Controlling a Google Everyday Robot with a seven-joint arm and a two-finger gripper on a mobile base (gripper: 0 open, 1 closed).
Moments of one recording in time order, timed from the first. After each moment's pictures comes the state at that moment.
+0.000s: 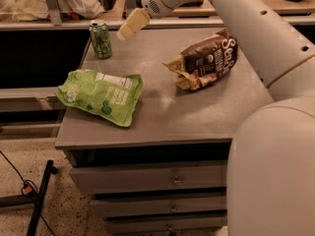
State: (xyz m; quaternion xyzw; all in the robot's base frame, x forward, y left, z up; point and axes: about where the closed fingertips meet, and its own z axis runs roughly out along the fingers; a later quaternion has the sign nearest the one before) arm 0.778 0.052 0.966 -0.51 0.73 0.13 0.44
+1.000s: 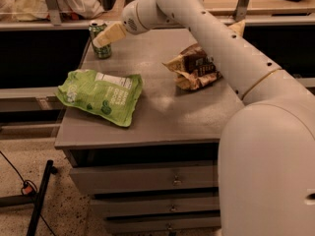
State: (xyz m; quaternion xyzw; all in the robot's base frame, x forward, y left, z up) arm 0.797 0.129 0.931 -0.48 0.69 0.22 0.49
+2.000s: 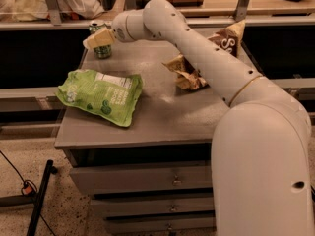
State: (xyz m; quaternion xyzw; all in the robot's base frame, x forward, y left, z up) arm 0.824 0.168 0.908 -0.43 0.69 0.24 0.53
